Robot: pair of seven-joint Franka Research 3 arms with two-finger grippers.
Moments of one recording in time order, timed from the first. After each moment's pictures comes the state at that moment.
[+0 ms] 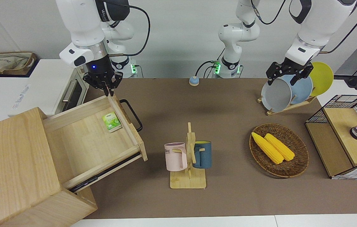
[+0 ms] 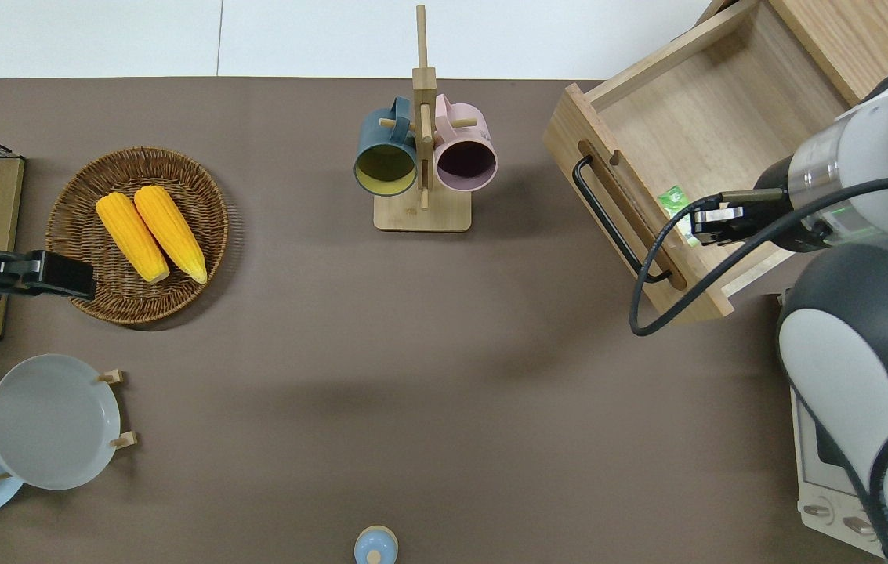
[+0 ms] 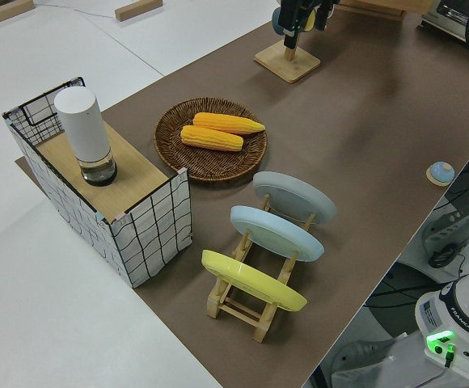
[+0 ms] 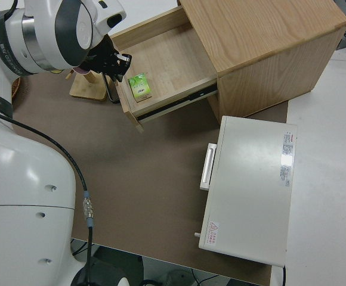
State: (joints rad) left arm 0.03 0.04 -0.06 -1.51 0.00 1.52 0.02; right arm 0.05 0.16 0.15 -1.37 -0.03 1.59 0.21
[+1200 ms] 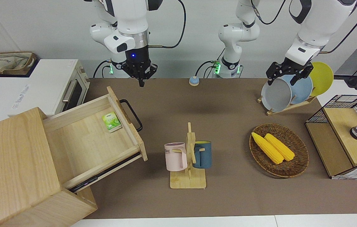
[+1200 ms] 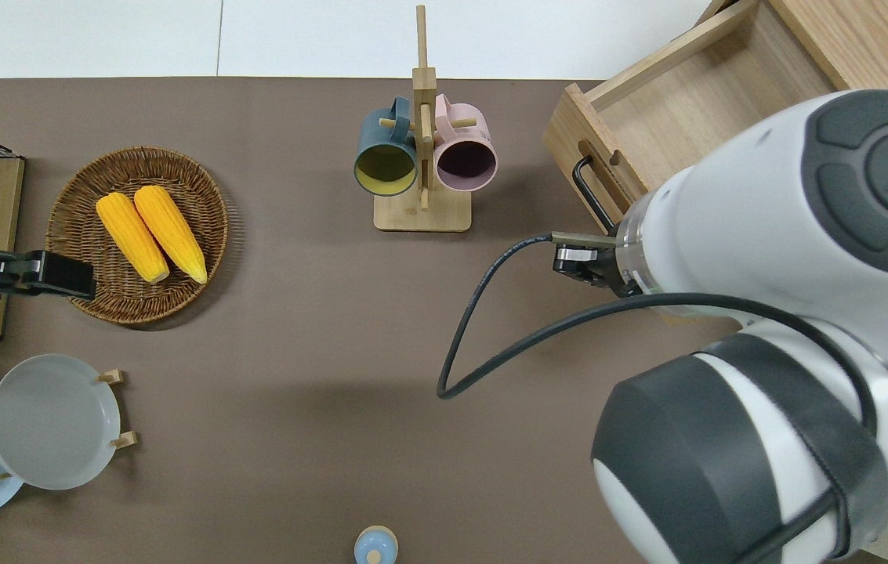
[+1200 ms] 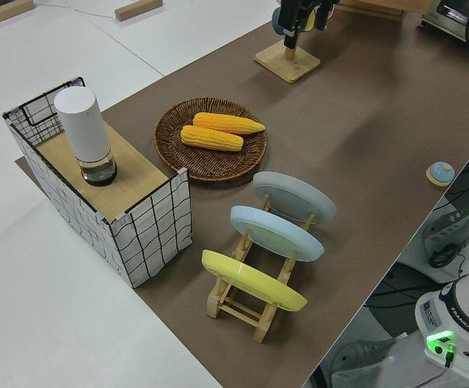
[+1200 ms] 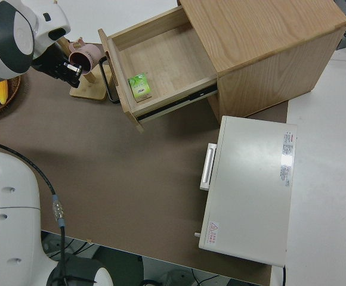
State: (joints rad) left arm 0.03 0.04 -0.06 -1.51 0.00 1.52 0.02; right arm 0.24 0.15 0.17 -1.38 -0.07 1.58 0.64
